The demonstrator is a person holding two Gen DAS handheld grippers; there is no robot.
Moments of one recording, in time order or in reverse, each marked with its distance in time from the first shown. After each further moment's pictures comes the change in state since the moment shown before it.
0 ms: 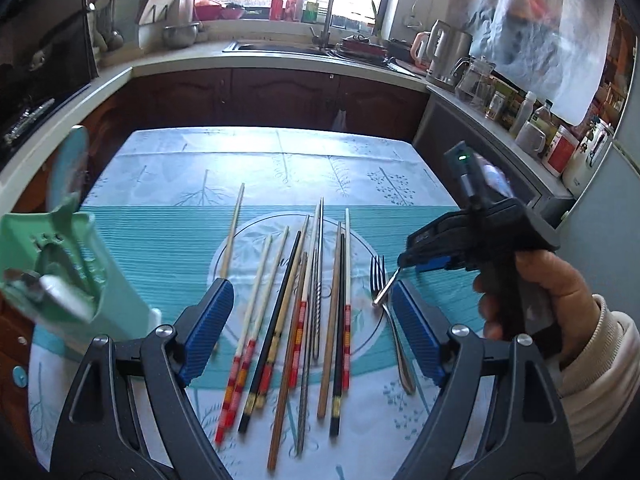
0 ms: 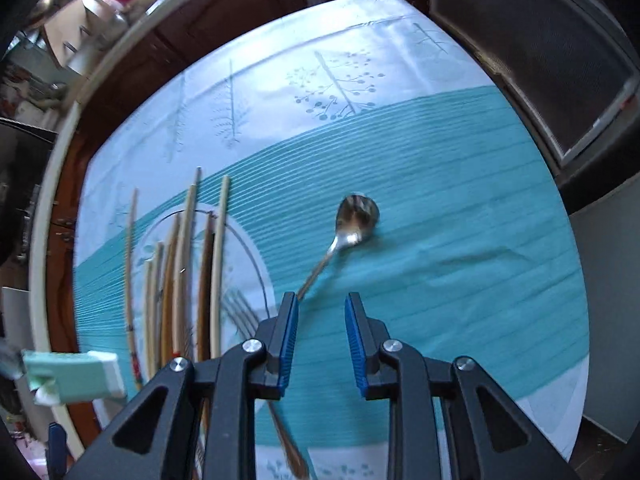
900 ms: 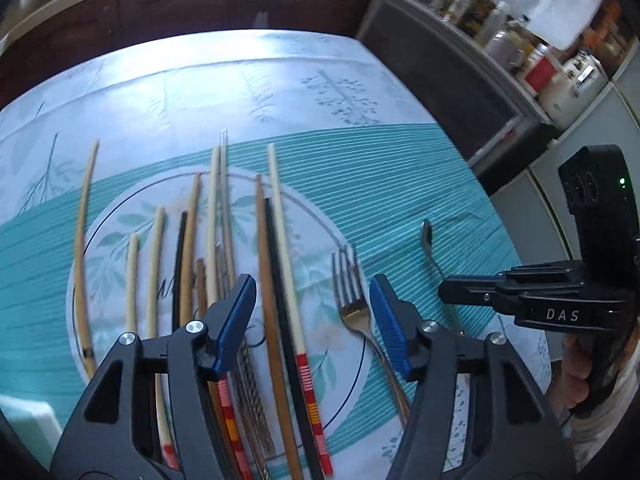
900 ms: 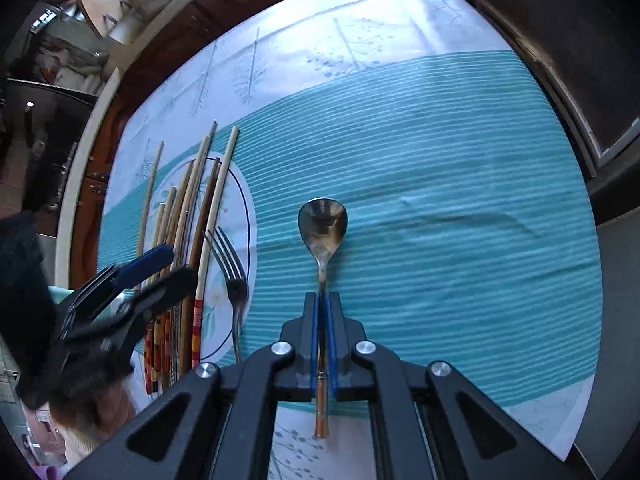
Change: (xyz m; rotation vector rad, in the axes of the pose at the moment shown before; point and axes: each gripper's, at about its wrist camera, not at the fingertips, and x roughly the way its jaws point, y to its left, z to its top) left arm 0.191 -0.030 0.017 0.152 0.344 -0.244; right arm -0.011 -0.050 -0.035 -0.114 0.059 0.209
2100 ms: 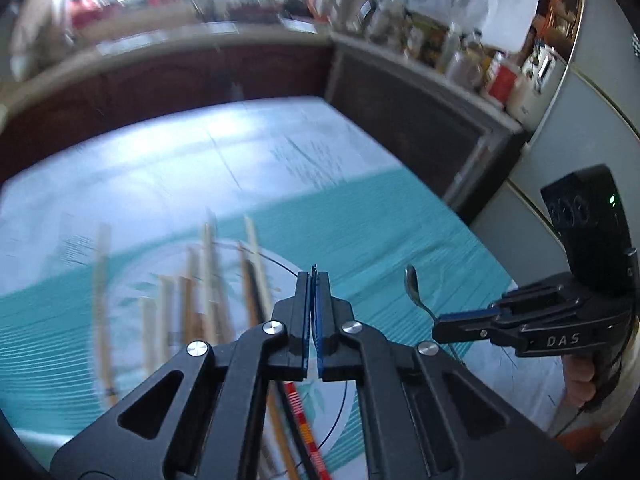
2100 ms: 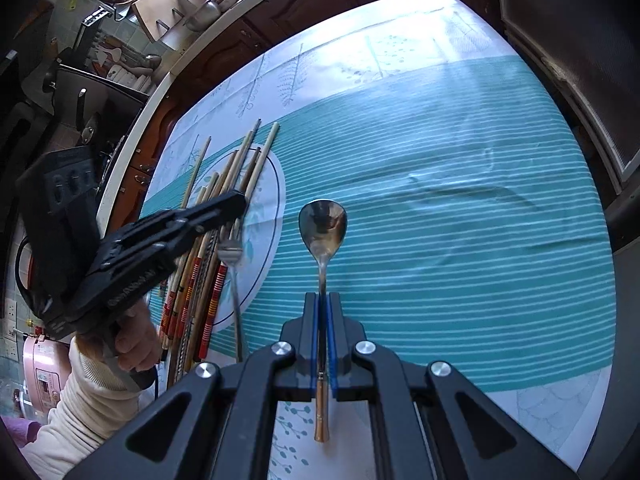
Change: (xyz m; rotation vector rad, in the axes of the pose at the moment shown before) left arm -0.053 -0.042 -0.011 0.137 -0.262 0.067; right arm -0.010 -0.011 -0.023 -0.093 -0.094 0.131
